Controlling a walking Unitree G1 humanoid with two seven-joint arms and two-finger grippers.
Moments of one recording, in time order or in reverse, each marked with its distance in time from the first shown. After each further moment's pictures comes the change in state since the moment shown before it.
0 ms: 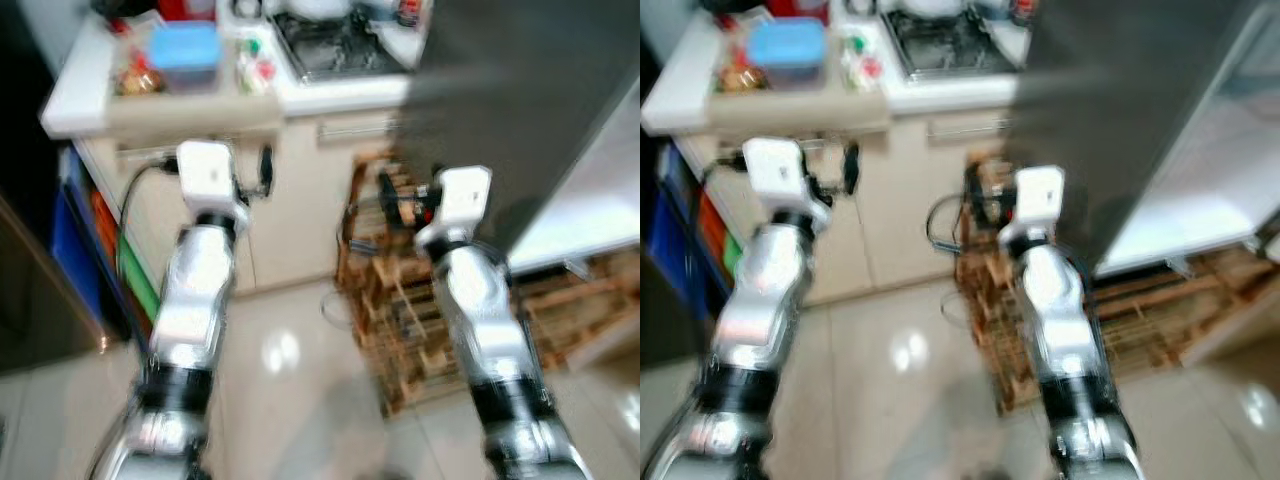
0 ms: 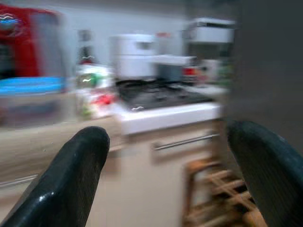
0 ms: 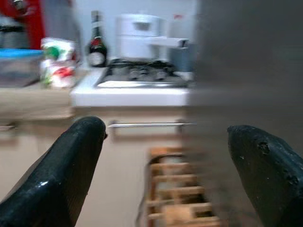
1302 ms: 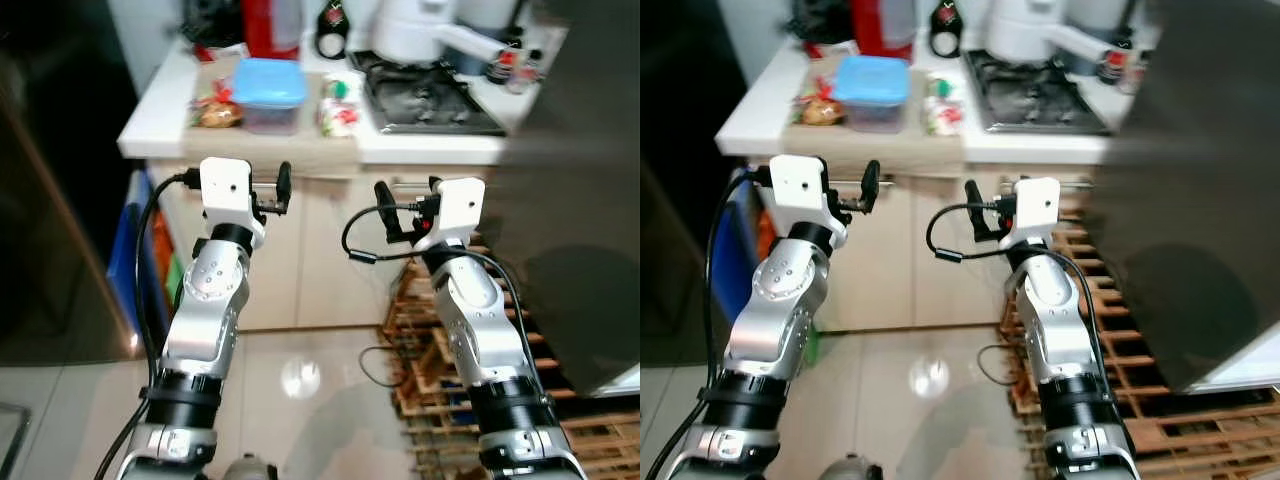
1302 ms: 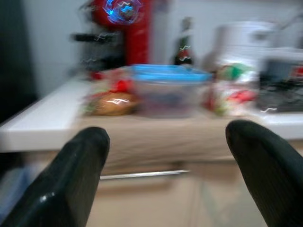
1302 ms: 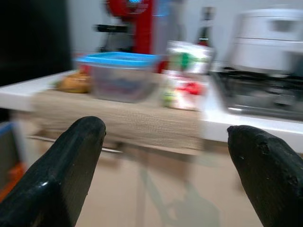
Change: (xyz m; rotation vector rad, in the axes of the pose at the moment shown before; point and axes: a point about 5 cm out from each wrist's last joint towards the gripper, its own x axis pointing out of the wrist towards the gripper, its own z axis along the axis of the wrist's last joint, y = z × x) left arm -0.010 0.027 -0.008 0.029 0.070 0.093; right arm 0.003 0.030 -0.002 0.038 0.032 0.119
